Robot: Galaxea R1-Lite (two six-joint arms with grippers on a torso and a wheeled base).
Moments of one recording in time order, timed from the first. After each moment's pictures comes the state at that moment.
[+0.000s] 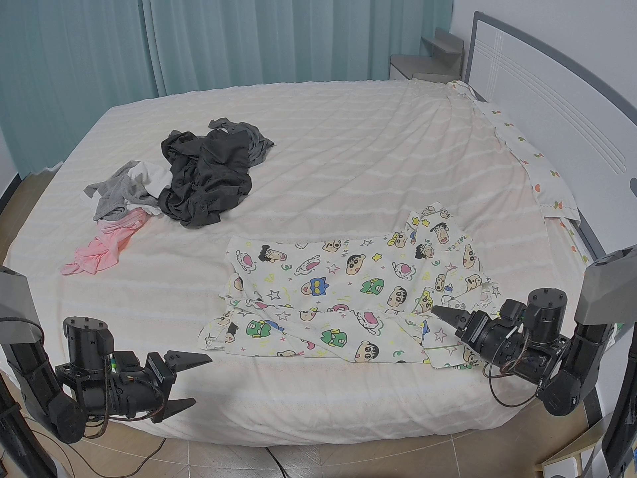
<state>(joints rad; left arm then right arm) -0.12 1.92 -0.06 -1.21 -0.50 -1.11 0.32 2.17 -0.30 -1.55 0.15 0.85</state>
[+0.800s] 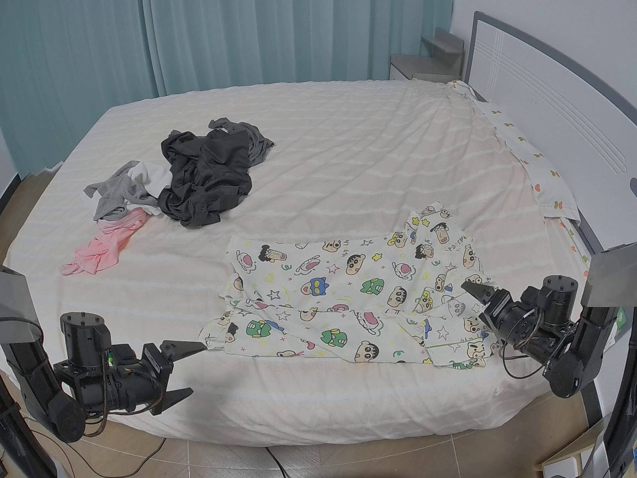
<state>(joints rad) -0.12 1.91 -0.07 -1.28 -0.45 -1.16 0.18 2.16 -0.33 -1.55 0.13 0.94</state>
